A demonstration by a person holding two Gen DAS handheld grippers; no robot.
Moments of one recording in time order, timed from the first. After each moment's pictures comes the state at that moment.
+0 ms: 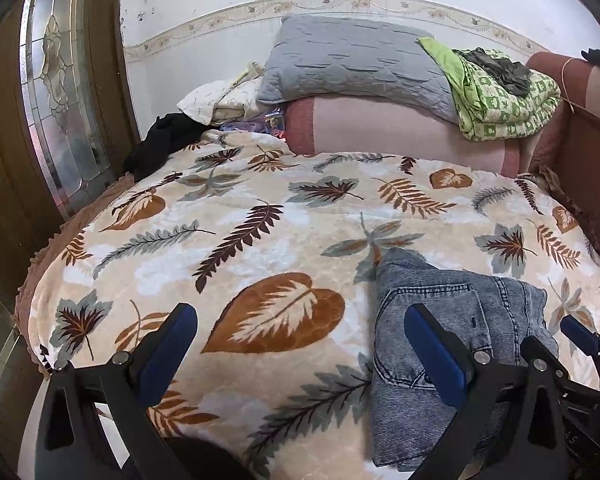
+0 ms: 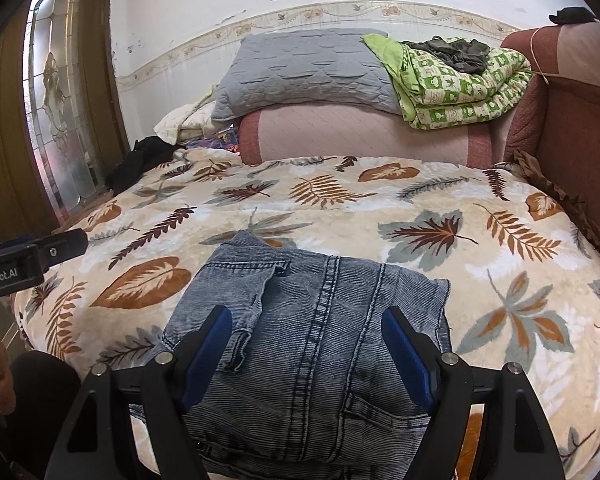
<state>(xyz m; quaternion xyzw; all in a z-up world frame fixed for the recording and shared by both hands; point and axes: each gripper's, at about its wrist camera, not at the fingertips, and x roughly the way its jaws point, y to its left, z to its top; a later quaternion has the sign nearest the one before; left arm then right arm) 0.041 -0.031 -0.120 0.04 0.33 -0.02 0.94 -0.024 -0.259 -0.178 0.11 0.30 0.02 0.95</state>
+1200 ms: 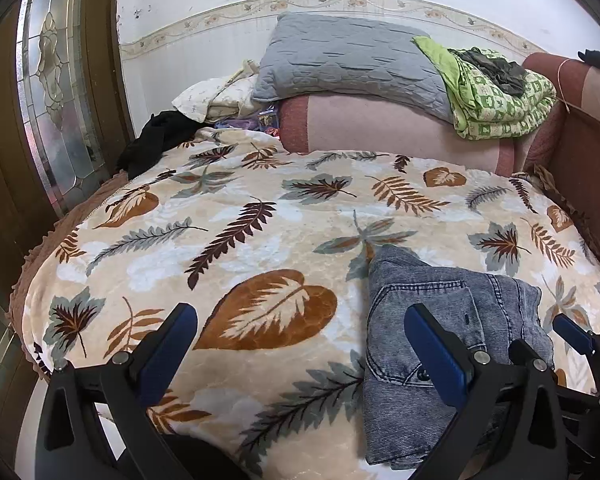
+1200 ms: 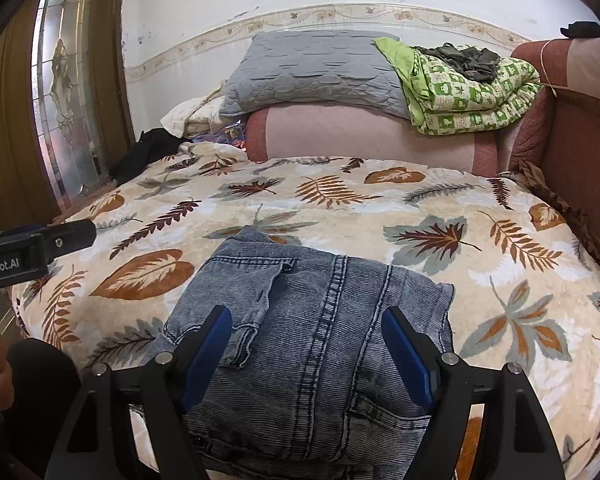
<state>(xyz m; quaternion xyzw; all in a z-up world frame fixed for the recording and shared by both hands) 0.040 -0.035 -0.122 0.03 0.33 -0.03 0.94 -0.024 -0.251 -0.179 0.08 0.30 0.03 0.95</state>
